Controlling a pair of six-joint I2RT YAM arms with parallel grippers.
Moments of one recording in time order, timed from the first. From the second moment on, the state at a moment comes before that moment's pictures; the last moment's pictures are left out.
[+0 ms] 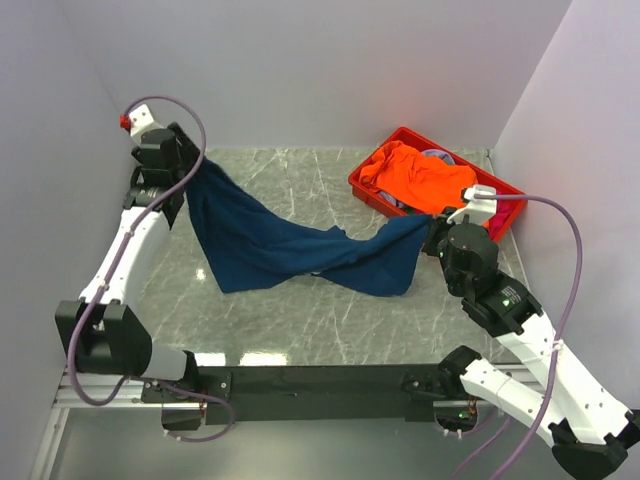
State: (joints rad) left arm -0.07 1.39 1.28 -0.19 -0.34 -0.50; right arm 0.61 0.73 0.93 -0.48 0.61 0.38
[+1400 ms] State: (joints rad) left arm -0.45 1.20 0.48 -0.24 -0.45 -0.92; right arm 0.53 0.78 0.82 -0.36 0.48 0.42
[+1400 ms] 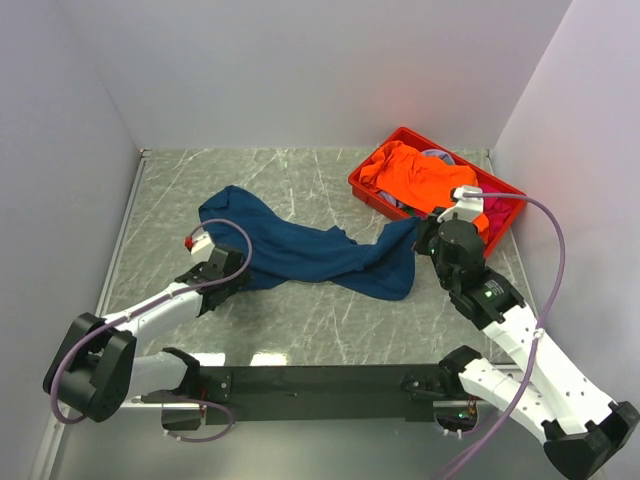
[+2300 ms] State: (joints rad) left arm -0.19 1.44 0.82 -0.16 -0.23 -0.72; right arm 0.47 0.76 0.81 -0.35 0.45 0.41
